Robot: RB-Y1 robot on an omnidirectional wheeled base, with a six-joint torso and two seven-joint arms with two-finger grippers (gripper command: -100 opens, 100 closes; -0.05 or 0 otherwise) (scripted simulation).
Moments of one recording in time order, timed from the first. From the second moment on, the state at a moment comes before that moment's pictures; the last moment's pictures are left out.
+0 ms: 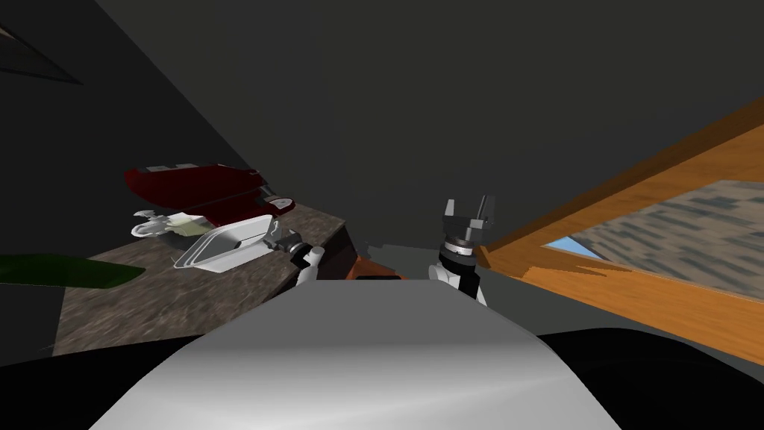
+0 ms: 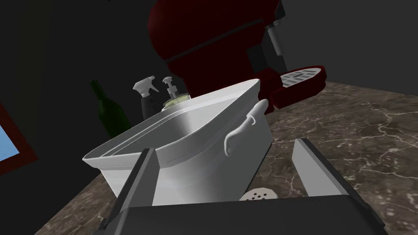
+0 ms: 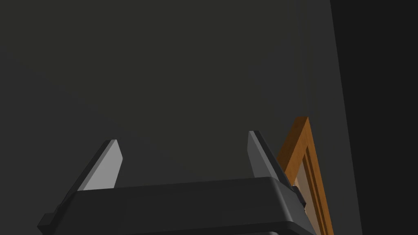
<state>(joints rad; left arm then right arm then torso) -0.13 0.09 0.52 -1.08 0.87 -0.88 0.41 0.53 -0.03 0.02 -2.36 -0.04 -0.64 -0.14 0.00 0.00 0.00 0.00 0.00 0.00</state>
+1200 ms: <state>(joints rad) -0.16 0.00 0.51 -1.06 0.95 -0.82 0.38 0.53 -0.03 0.02 -2.36 -0.04 -0.64 -0.14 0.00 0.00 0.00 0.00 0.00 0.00</state>
